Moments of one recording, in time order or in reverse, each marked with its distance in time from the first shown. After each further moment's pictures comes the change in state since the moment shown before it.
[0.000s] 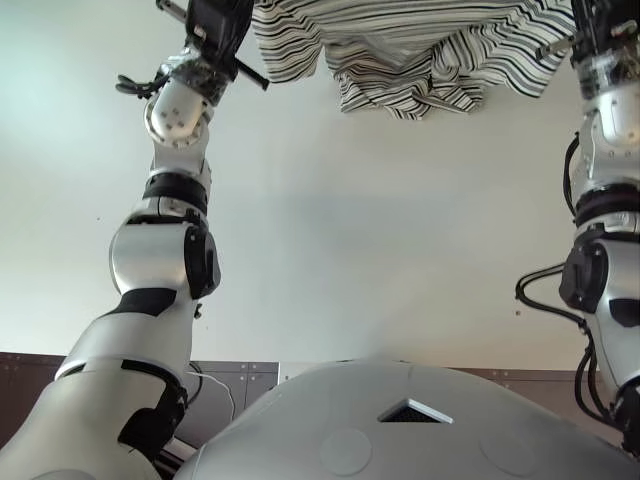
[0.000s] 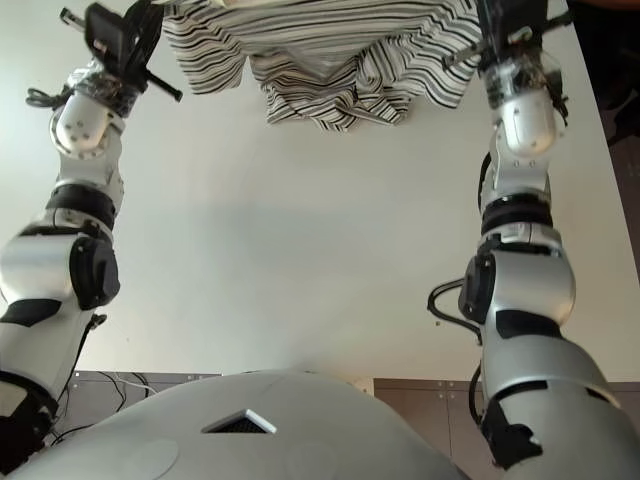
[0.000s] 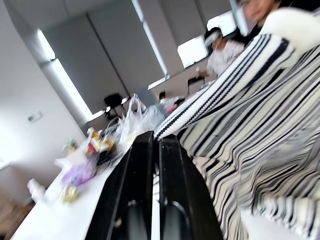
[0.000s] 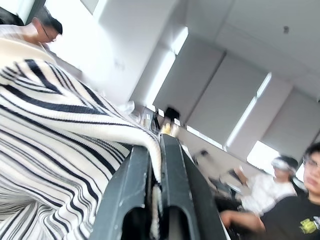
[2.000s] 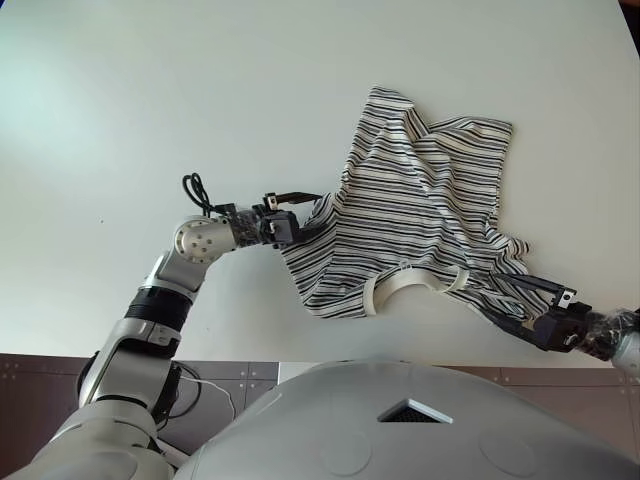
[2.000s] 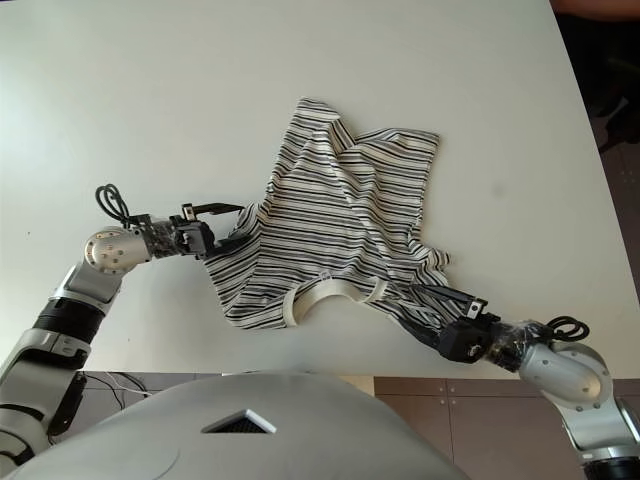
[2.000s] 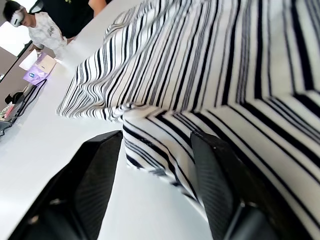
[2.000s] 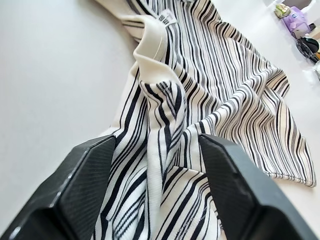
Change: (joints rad) left arm 0.583 0.256 -0.490 -0.692 0.153 0.199 -0.183; right arm 1.277 -0.456 0.107 -1.015 -0.101 0.166 0.281
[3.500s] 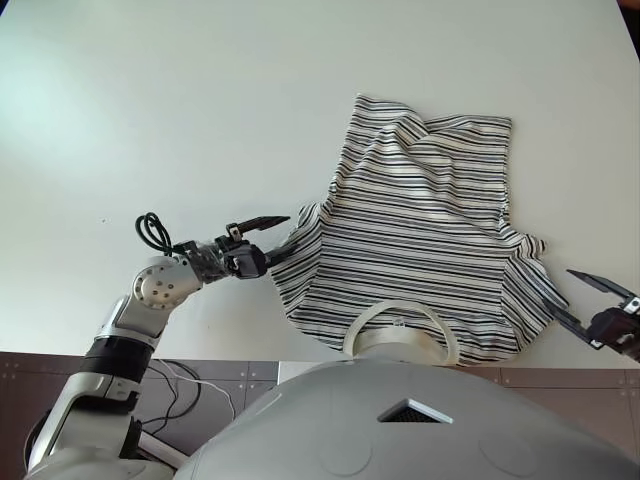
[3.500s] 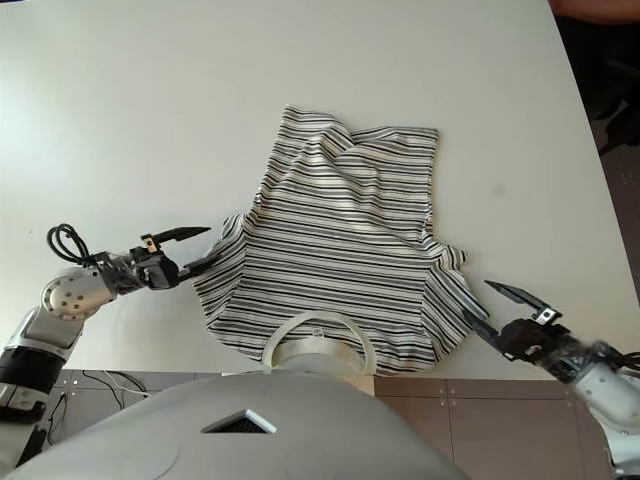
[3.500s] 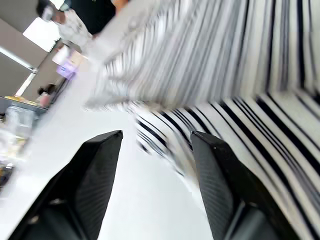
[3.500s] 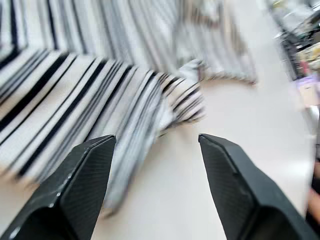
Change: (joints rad) left arm 0.269 0.128 0.132 -0.275 -0.109 -0.008 0.174; right arm 0.047 0.048 -0.260 0.257 0.144 -0.126 -0.086
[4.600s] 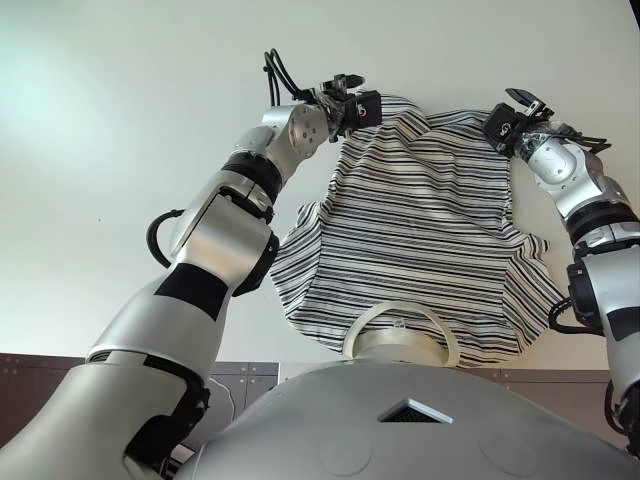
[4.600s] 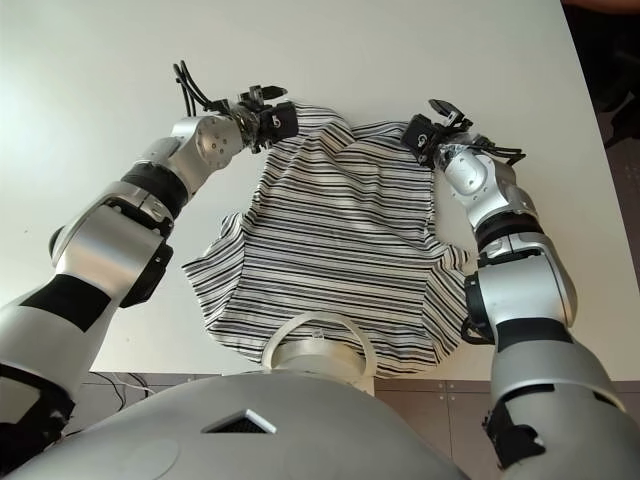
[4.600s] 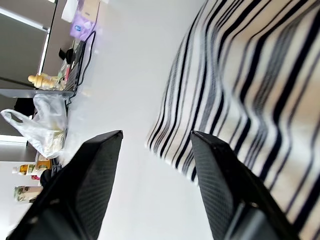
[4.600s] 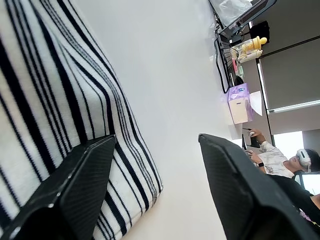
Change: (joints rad) left arm -1.094 -0.645 -0.302 1.188 0.575 0.341 0.401; right arm -1.450 0.394 0.649 1.111 -0.655 0.355 -0.523
